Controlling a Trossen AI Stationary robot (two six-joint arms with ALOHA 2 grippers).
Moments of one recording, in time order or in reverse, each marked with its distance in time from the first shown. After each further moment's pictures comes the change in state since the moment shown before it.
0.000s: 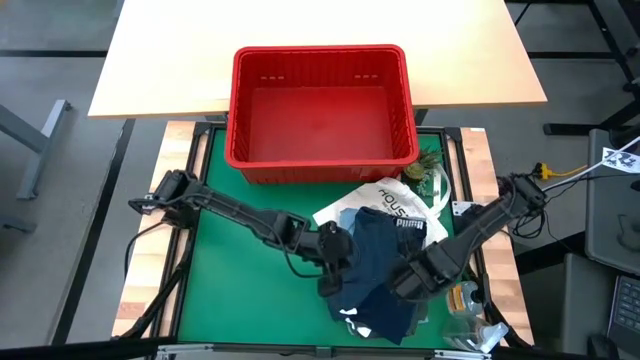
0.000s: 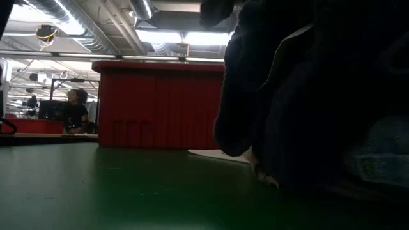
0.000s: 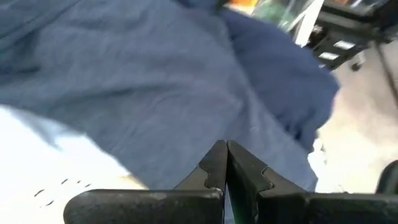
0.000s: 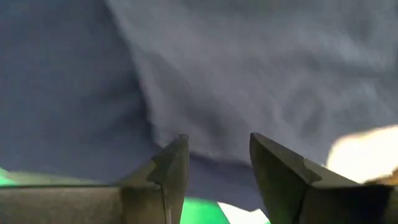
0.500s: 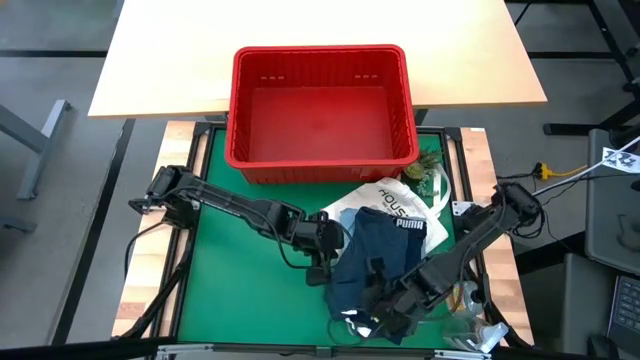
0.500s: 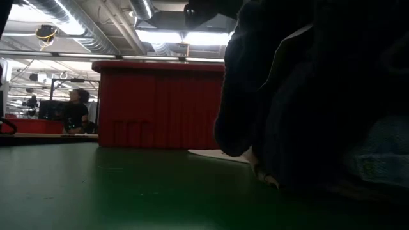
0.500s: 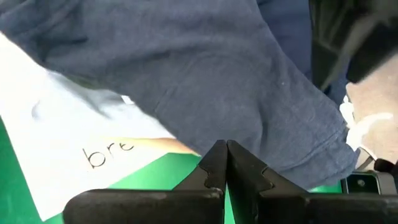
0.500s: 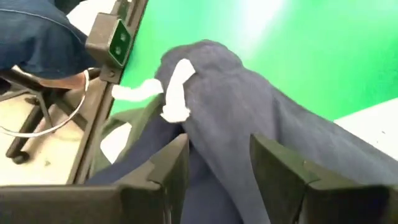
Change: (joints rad) left arm 0.039 -0.057 0.000 -0.193 0.017 0.097; right arm 0.043 0.083 0.000 0.616 0.039 -0.098
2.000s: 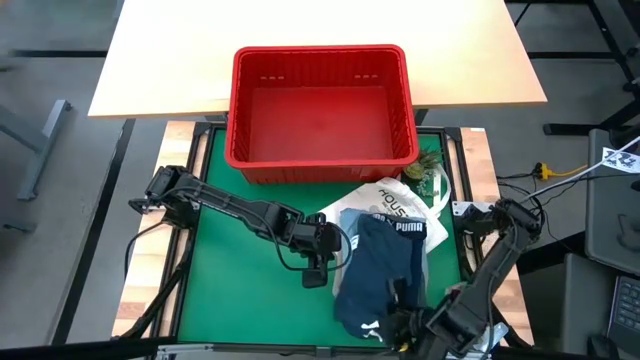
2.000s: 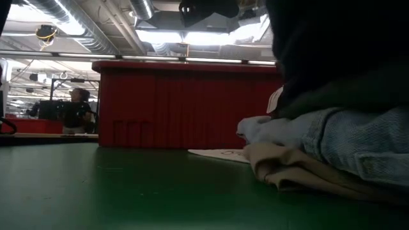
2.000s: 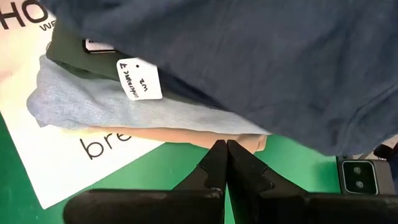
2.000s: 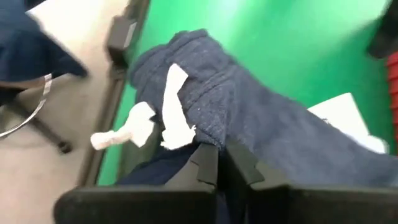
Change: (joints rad) left arm -0.014 -0.011 0.000 -0.039 0.003 -0.001; right arm 0.189 0.120 0.301 -0.337 0.247 0.183
